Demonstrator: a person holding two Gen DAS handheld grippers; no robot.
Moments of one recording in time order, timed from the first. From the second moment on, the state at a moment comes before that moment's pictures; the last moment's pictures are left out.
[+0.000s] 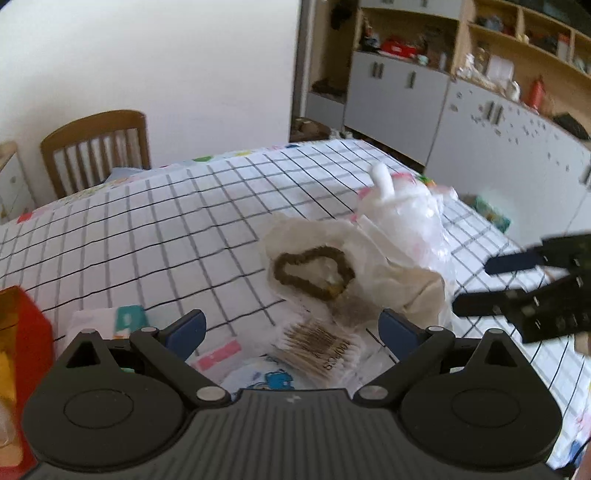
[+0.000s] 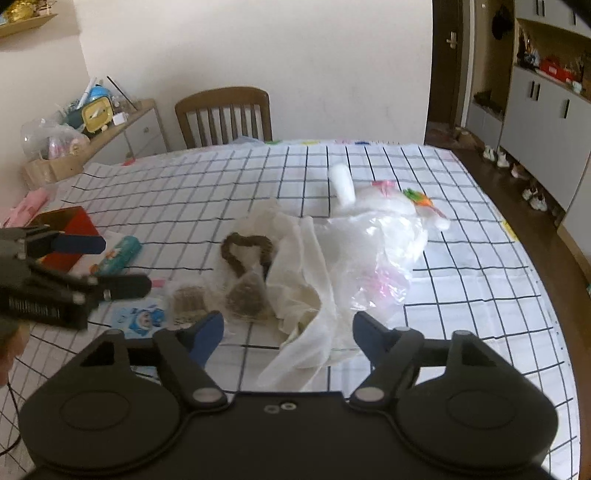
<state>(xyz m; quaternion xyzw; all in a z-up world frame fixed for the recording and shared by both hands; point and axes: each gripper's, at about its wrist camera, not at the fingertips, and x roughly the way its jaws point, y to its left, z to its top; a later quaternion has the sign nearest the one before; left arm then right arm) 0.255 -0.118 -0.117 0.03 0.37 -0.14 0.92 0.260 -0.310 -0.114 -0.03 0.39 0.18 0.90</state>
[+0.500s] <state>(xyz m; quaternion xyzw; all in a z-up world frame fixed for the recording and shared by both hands) 0.278 -0.149 -0.170 0.10 0.40 -0.19 0.89 0.295 -0.314 -0.147 -0.03 0.44 0.21 0.87</state>
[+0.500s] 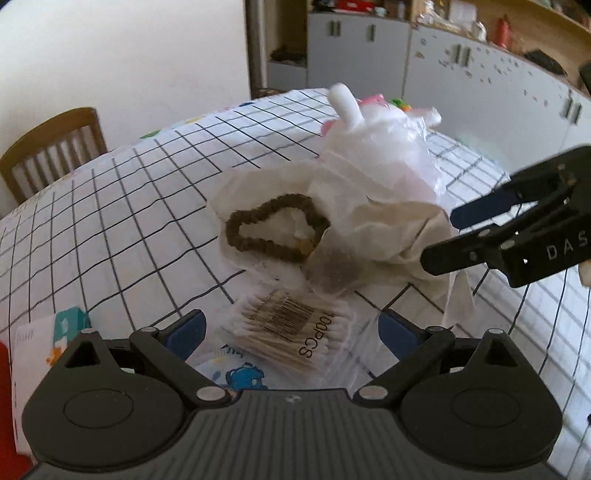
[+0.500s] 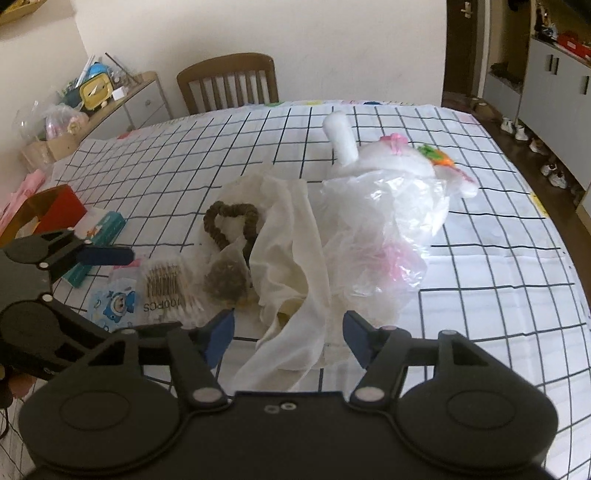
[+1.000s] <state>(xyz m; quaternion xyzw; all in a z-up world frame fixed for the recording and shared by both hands) 0.294 -0.154 -0.185 0.11 0.41 -0.20 0.88 0.303 -0.307 -0.161 -0.05 0.45 0.19 0.87</state>
